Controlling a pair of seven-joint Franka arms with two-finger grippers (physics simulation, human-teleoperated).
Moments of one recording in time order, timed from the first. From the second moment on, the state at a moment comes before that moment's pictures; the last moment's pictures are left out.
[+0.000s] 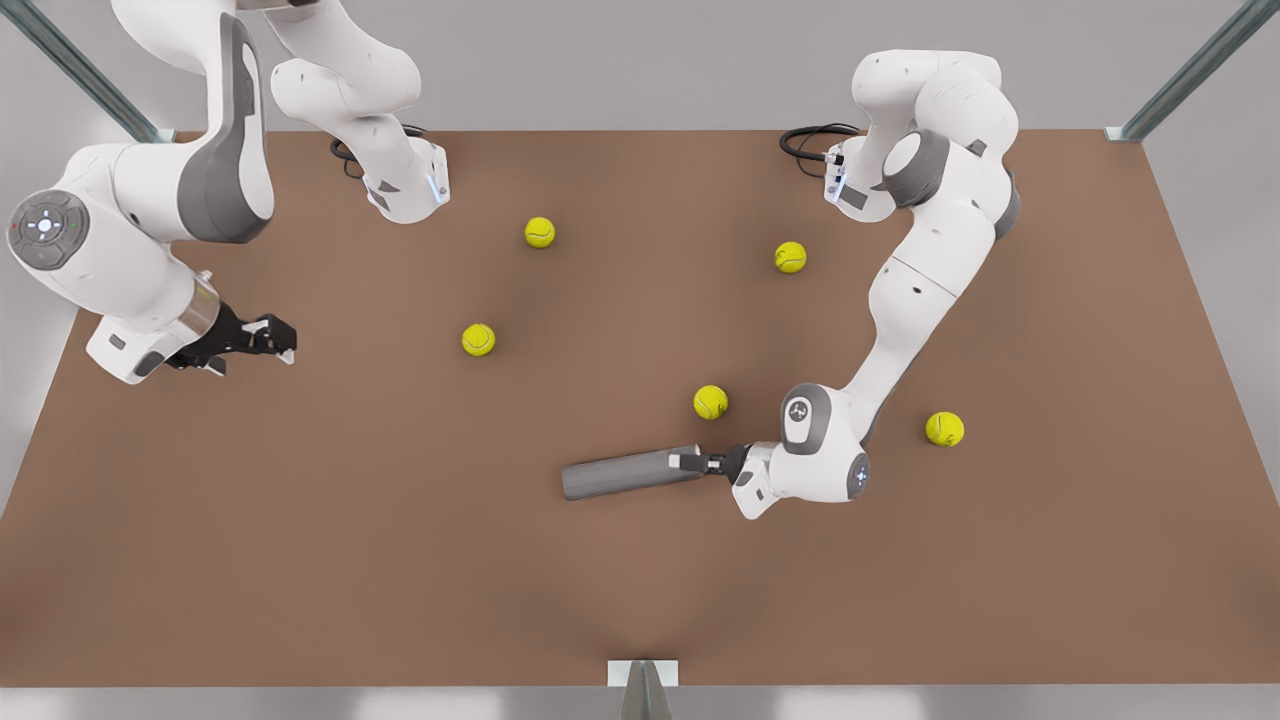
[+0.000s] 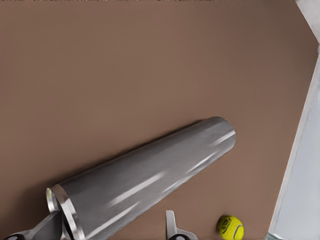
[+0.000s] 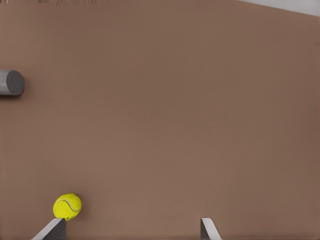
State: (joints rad) left arm -0.04 1.05 -0.53 -1.31 -0.51 2.26 -0.02; right arm 0.16 0.08 -0.14 -1.62 0.00 1.67 -0.16
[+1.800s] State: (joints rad) left arm 0.02 1.04 -0.69 -1.30 -0.55 2.33 -0.06; right arm 0.17 0.08 -0.13 -1.67 0.00 1.73 -0.08
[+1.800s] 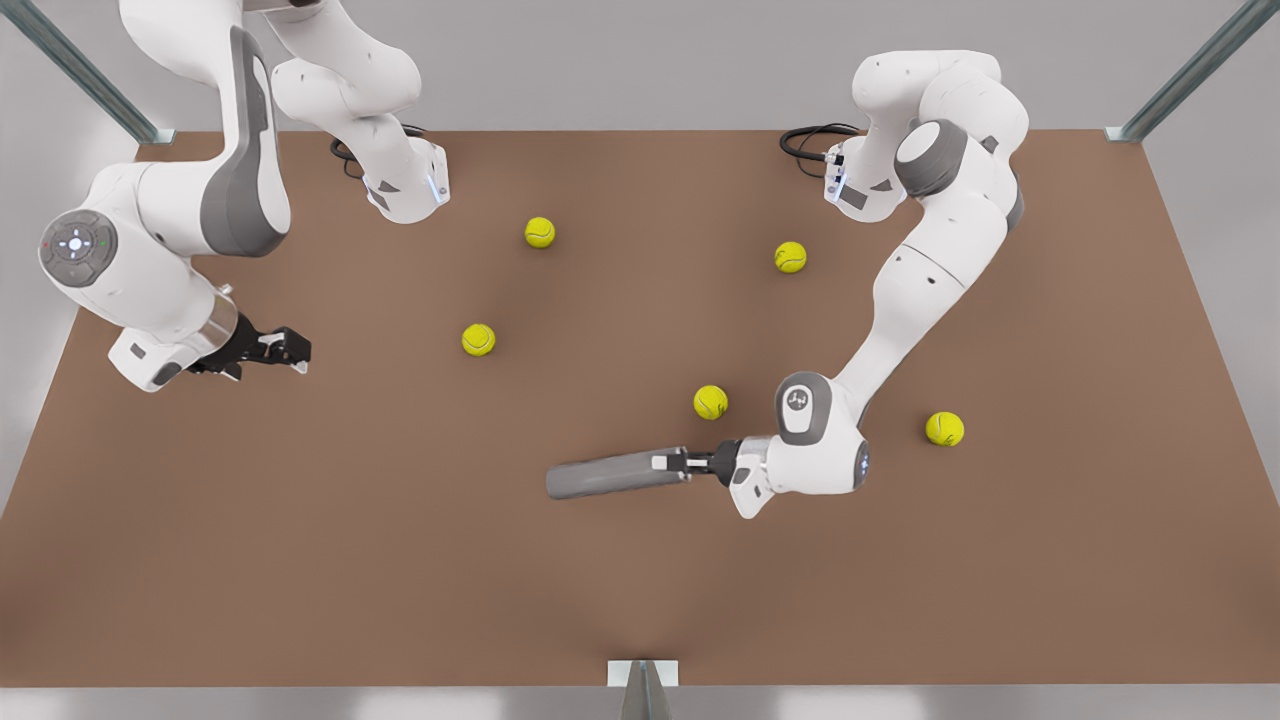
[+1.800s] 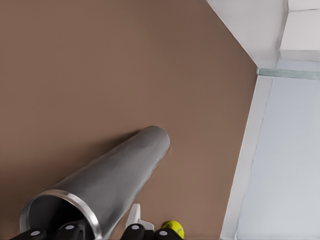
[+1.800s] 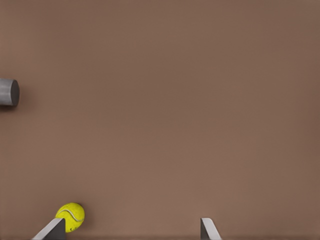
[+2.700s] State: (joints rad) left arm 0.13 0.75 -0.73 -1.30 0.02 2.16 -0.26; right arm 0.17 0.08 -0.13 -1.68 0.00 1.74 -0.08
